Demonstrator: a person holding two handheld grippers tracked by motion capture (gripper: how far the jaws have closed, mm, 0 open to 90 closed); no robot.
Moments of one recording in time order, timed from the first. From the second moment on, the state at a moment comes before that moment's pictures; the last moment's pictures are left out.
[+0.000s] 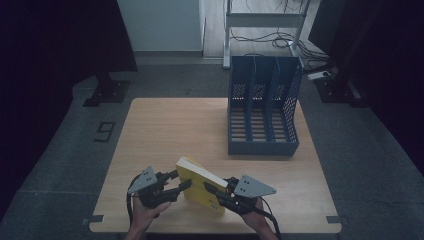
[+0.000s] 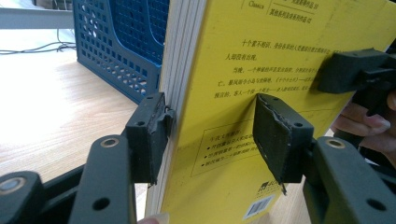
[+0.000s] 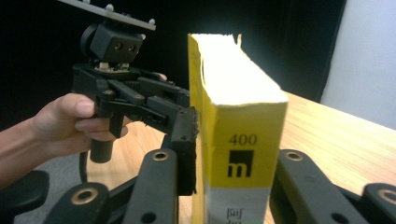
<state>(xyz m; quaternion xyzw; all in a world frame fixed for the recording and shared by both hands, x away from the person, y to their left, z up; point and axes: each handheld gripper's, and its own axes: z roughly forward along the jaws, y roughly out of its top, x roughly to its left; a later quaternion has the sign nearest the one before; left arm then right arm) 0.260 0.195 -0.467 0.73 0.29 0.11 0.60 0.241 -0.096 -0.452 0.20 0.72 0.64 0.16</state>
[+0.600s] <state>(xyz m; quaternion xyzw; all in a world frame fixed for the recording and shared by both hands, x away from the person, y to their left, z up) 0.260 0.190 -0.468 0.74 0.28 0.10 0.60 0.247 -0.087 -0.458 0.21 0.75 0.61 0.18</state>
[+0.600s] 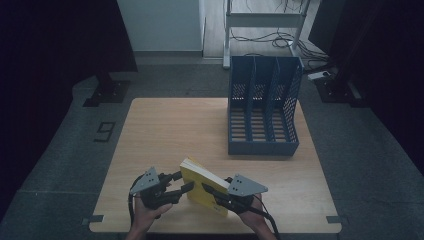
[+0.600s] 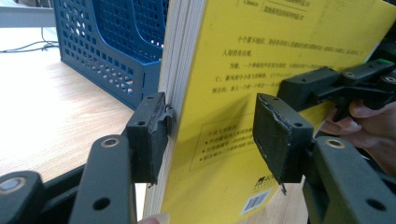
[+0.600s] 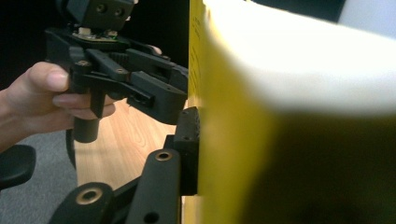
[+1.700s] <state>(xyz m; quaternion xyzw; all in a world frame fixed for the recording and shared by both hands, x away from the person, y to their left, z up) 0.268 0.196 -0.474 0.74 0.31 0.08 0.59 0.256 -0.105 -0.458 0.28 0.71 0.62 0.18</state>
